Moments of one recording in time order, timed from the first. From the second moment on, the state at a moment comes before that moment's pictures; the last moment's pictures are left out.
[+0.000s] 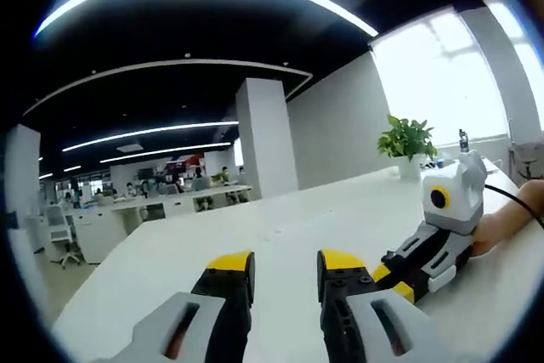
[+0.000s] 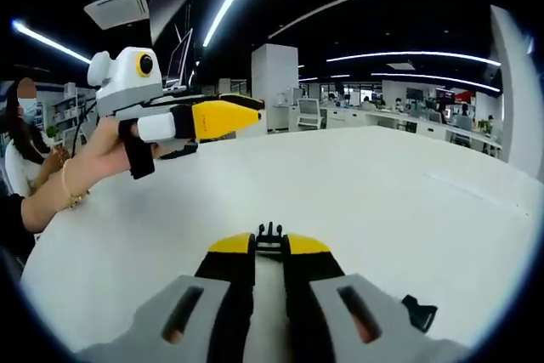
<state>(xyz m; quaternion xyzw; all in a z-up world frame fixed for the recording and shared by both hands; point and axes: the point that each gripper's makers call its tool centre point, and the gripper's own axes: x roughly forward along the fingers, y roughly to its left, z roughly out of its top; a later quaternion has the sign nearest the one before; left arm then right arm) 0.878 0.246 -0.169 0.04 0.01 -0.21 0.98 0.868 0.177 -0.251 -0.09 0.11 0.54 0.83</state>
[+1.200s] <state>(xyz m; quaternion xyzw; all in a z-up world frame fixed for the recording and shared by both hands) 0.879 0.240 -0.176 0.04 0.03 -0.21 0.98 0.812 0.124 -0.238 0.00 0.13 0.60 0.79</state>
